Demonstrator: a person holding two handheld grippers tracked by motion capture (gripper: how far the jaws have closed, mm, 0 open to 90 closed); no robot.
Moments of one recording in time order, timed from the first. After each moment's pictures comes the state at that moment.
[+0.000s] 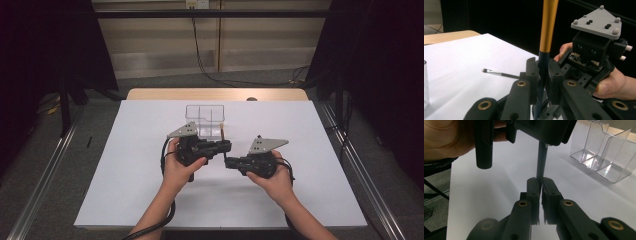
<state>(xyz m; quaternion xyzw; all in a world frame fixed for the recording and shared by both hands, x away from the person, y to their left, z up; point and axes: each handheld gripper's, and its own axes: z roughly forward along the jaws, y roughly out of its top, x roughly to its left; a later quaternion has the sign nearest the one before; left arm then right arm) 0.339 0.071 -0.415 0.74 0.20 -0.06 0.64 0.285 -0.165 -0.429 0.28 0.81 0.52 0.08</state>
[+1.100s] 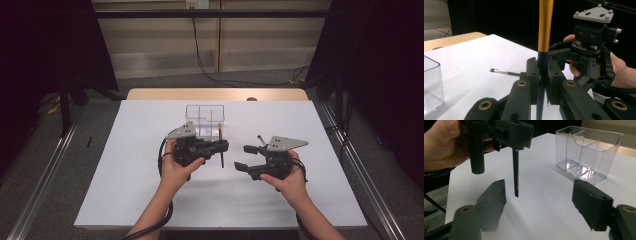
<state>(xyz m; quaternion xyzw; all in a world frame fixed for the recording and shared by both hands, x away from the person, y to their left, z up) 0.335 0.077 -0.411 0.75 0.19 -0.03 0.63 0.283 -0.201 -0.429 0.30 0.76 0.56 0.10</state>
